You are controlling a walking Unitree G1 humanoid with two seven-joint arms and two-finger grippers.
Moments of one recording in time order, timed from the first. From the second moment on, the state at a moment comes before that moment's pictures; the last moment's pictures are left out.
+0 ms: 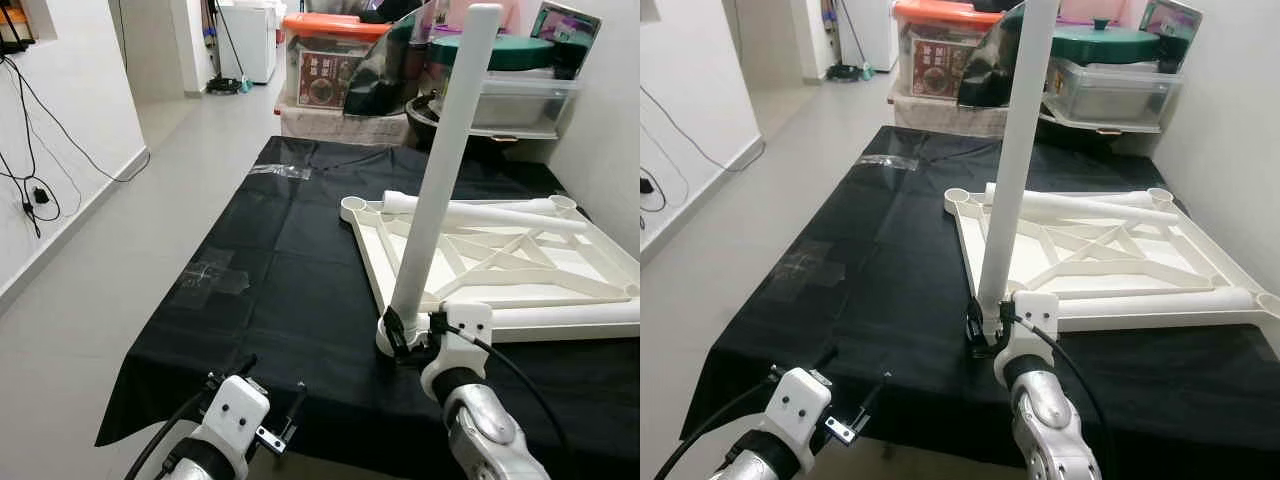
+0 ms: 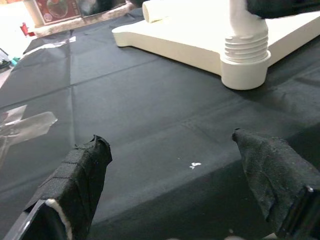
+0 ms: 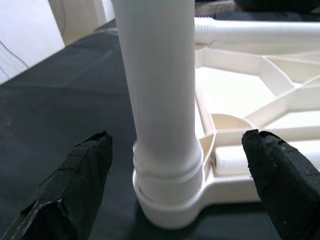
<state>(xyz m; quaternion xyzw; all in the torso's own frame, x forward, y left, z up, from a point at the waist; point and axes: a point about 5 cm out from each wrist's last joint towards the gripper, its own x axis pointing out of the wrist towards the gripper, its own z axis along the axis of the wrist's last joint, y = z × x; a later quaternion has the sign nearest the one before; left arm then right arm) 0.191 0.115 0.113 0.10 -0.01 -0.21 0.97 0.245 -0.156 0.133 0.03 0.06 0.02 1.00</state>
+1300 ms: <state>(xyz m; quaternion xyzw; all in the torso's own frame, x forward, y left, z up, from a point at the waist) 0.185 0.118 0.105 0.10 0.01 -0.21 0.97 0.307 -0.272 0.187 -0.04 0.11 0.40 0.91</state>
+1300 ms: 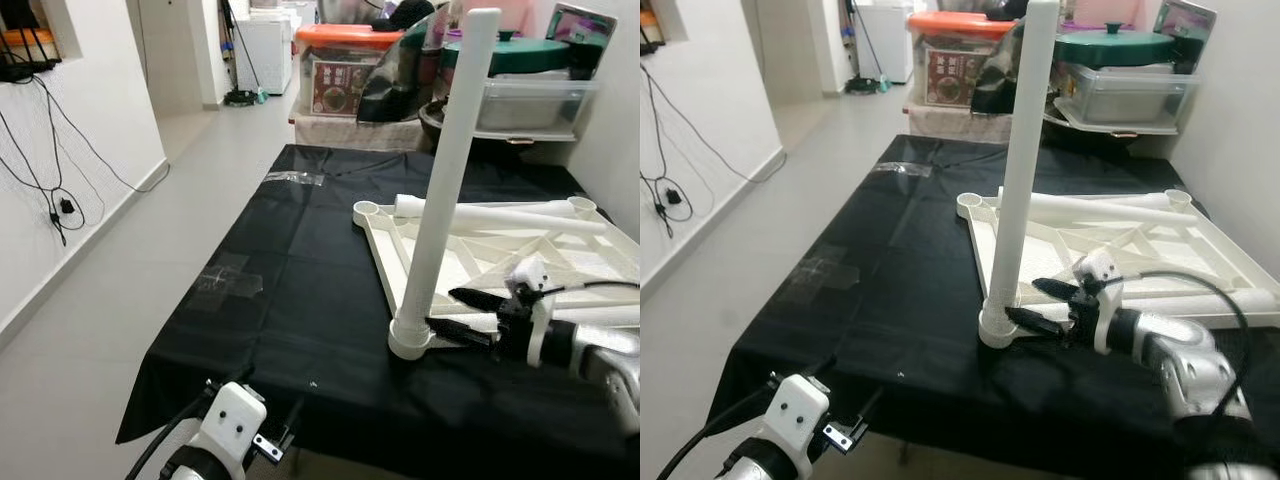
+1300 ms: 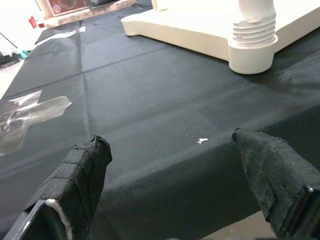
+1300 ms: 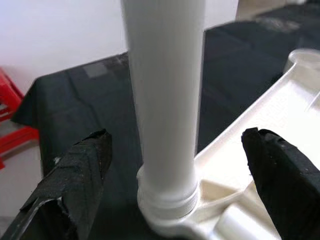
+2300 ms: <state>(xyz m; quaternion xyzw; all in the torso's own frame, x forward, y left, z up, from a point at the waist) 0.180 0.106 0.121 0.12 -0.04 -0.25 0.96 0.326 -0.269 0.180 -0.05 0.11 0.47 0.87</state>
